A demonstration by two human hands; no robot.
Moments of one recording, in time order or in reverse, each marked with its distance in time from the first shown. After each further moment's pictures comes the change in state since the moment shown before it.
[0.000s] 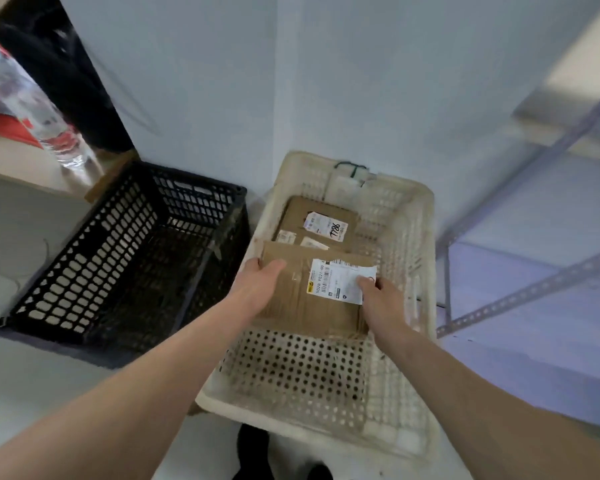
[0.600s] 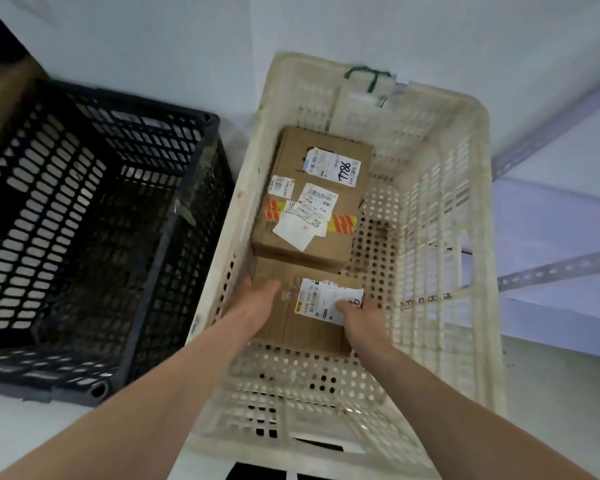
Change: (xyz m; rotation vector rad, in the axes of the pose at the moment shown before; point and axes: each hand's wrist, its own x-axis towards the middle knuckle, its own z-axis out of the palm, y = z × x) left_hand 0.112 -0.119 0.042 0.202 -0.098 -0.272; right_hand 0.053 0.134 0.083 -0.147 -0.092 0.297
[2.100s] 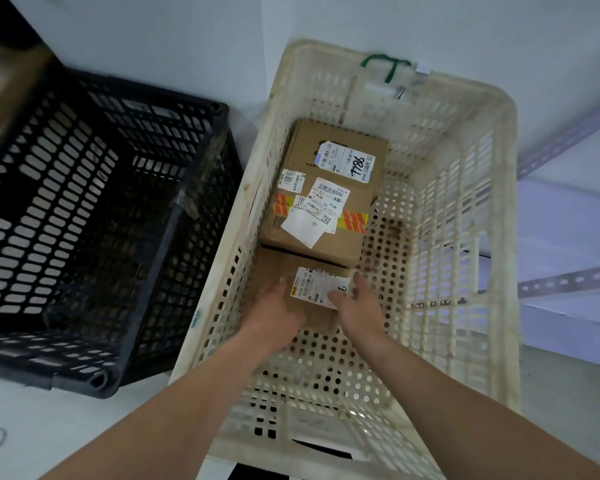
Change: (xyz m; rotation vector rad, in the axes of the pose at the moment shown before) left_hand -0.012 -0.009 0.024 0.360 -0.058 0.200; right_hand 0.011 -0.013 0.012 0.019 -0.125 -0.125
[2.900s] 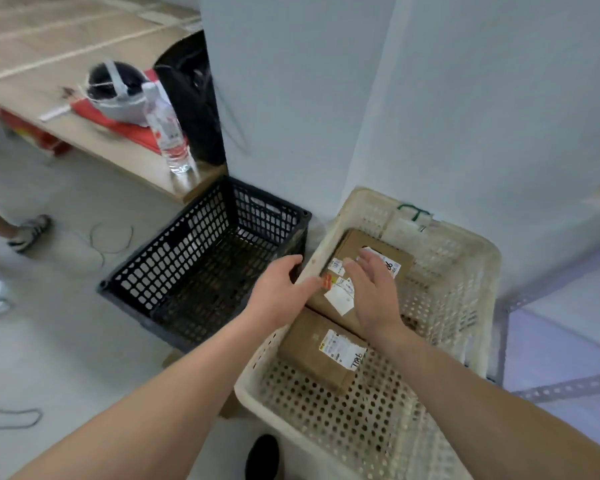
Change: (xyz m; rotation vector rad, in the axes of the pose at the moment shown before) left_hand -0.176 0.053 -0.129 -0.339 0.520 0.257; right_hand -0.160 -0.177 -0.022 0.041 -0.097 -0.603
